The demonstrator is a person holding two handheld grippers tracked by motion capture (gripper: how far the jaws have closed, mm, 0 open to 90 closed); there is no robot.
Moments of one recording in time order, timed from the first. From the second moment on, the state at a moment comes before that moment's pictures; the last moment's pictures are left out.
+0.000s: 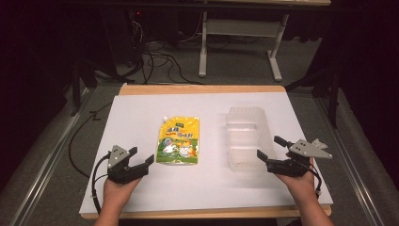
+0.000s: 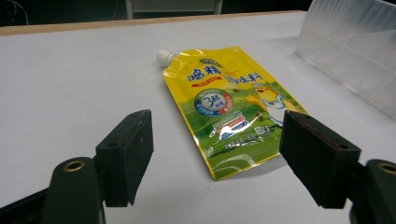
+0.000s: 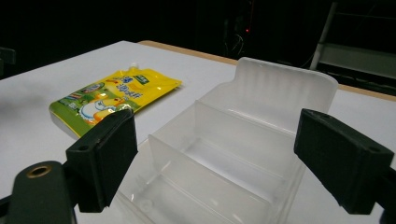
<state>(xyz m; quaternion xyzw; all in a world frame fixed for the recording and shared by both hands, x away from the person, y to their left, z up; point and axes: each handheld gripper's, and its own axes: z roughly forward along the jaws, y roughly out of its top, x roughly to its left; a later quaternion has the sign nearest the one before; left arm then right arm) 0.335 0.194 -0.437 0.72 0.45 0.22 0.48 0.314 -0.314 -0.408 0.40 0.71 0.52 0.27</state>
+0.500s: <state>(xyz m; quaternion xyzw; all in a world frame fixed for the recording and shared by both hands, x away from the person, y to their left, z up) 0.335 0.191 -0.436 0.73 0.44 0.21 0.47 0.316 -0.318 -0.410 0.41 0.71 0.51 0.26</state>
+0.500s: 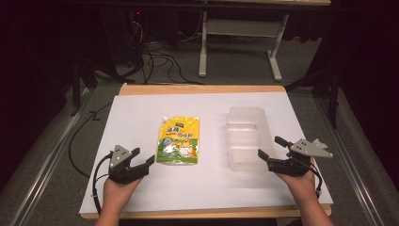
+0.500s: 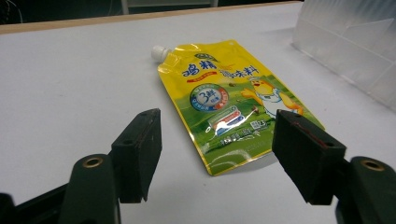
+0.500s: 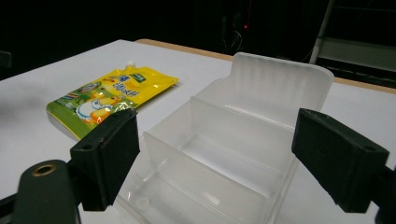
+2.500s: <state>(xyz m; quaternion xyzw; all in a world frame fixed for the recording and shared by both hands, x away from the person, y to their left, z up) 0.456 0.152 -0.428 0.75 0.49 0.12 0.43 0.321 -0.327 -0.415 0.42 0.70 0.52 0.25</state>
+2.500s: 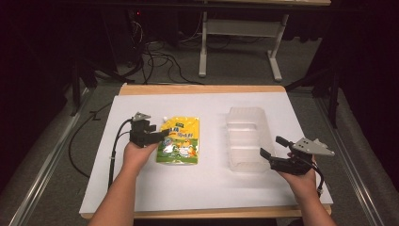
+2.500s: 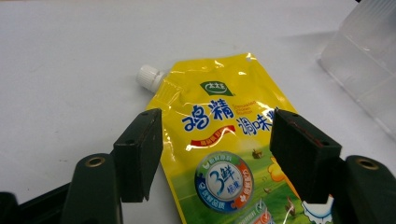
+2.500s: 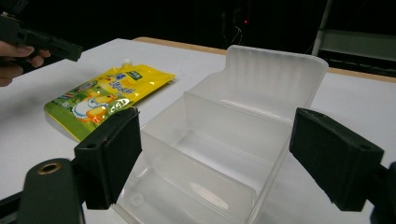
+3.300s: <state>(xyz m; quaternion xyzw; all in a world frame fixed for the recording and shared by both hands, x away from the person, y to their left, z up) 0.487 0.152 -0.431 0.74 0.50 0.10 0.43 0.321 -0.326 -0.415 0.42 0.71 0.51 0.24</state>
